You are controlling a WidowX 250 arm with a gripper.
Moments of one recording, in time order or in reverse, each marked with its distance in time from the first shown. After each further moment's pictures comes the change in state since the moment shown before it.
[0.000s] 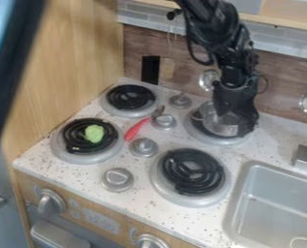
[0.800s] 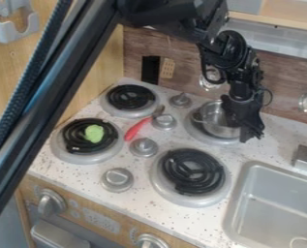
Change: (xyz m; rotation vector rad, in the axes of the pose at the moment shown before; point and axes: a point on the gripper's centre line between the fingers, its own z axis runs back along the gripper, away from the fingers) arm 0.010 0.001 -0.041 -0.040 0.026 0.002
